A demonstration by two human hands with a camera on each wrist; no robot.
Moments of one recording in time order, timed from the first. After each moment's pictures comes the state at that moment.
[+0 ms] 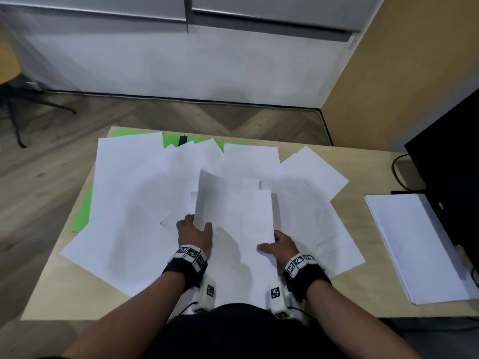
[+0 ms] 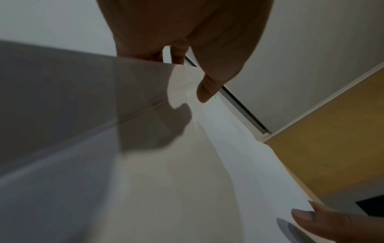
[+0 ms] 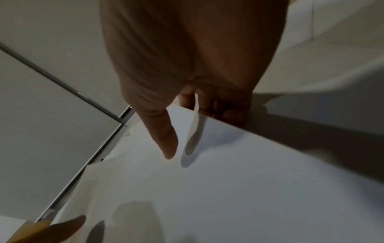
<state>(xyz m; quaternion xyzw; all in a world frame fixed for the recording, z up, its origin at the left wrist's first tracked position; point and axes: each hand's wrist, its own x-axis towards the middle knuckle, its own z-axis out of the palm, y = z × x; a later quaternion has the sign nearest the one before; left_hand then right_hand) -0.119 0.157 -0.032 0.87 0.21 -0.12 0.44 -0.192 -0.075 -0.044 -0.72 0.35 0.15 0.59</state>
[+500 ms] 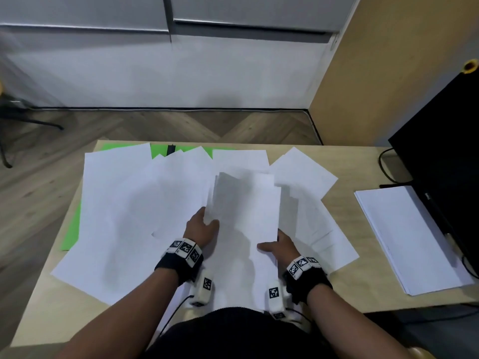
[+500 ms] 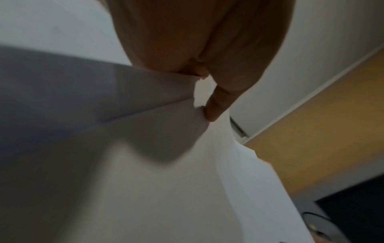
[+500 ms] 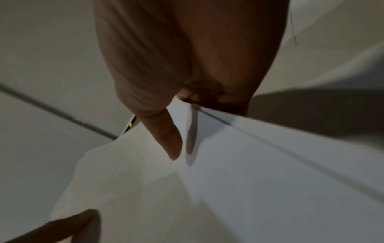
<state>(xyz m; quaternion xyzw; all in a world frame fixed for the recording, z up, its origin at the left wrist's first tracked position) -0.094 0.139 0.011 0.85 0.01 -0.21 0.48 -0.195 -0.078 -0.017 -0.65 0.36 0.09 0.66</state>
